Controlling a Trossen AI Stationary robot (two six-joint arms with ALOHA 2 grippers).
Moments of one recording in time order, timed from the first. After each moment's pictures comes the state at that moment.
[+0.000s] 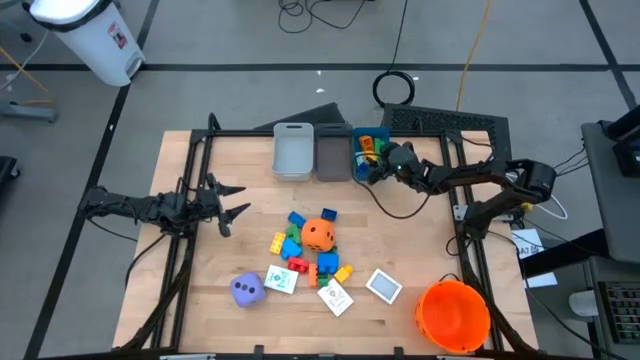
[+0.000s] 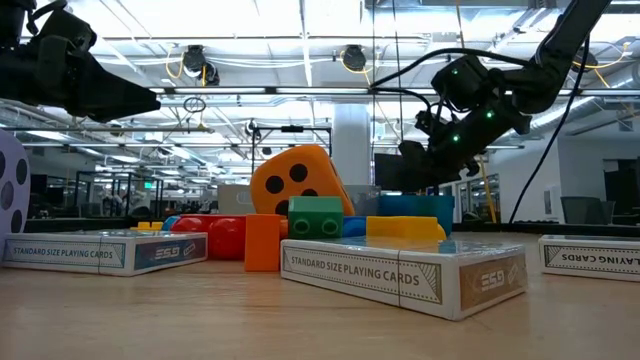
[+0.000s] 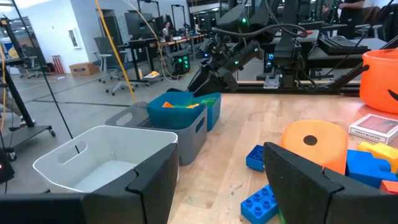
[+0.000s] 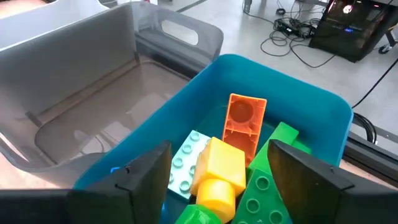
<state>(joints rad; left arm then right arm) -0.19 0.05 0.05 -0.03 -0.52 0.07 -0.49 1.47 0.51 0.47 0.39 0.20</state>
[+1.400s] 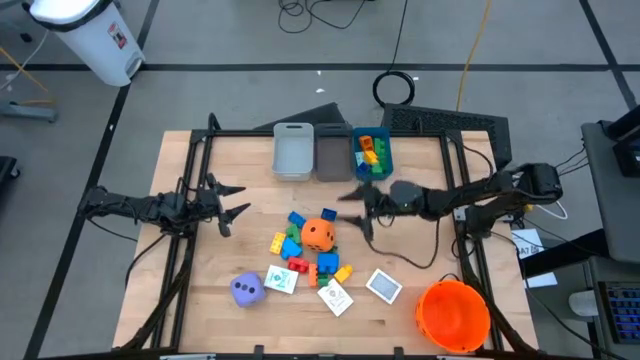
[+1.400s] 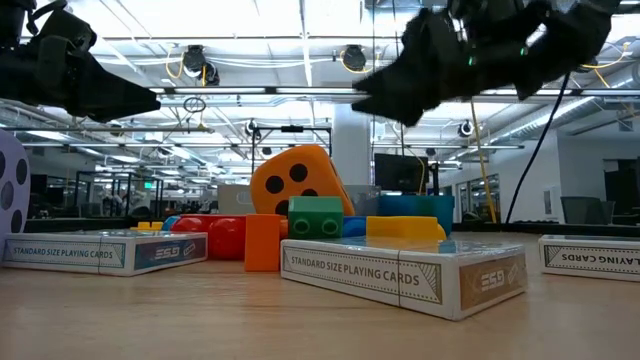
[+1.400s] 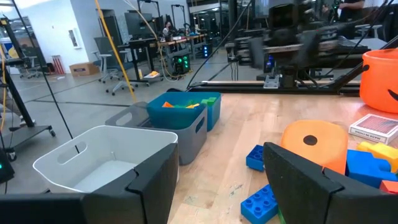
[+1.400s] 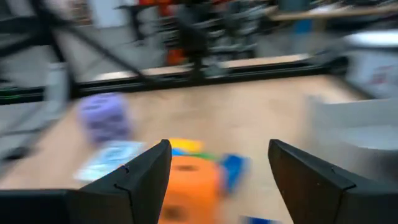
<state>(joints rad) -0.19 0.05 0.05 -0.03 -0.52 0.07 -0.03 1.41 0.56 0.71 -0.03 0.09</state>
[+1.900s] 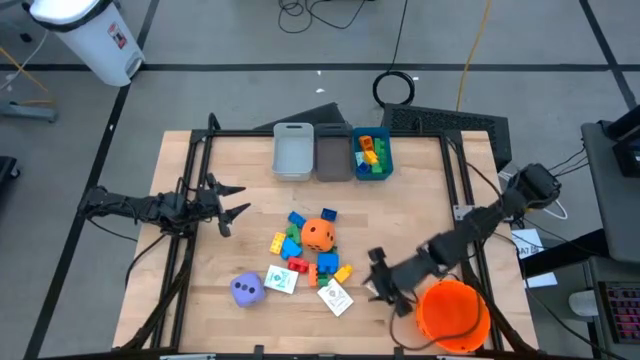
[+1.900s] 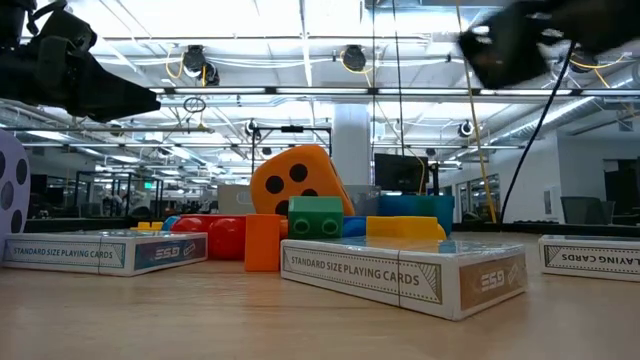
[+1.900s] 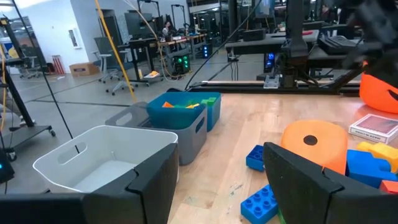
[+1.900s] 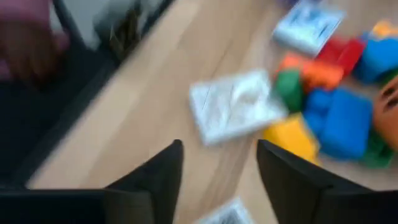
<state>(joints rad) -0.19 0.05 0.05 -0.03 -0.52 0.07 0.57 1.46 0.80 -0.03 0.11 0.11</state>
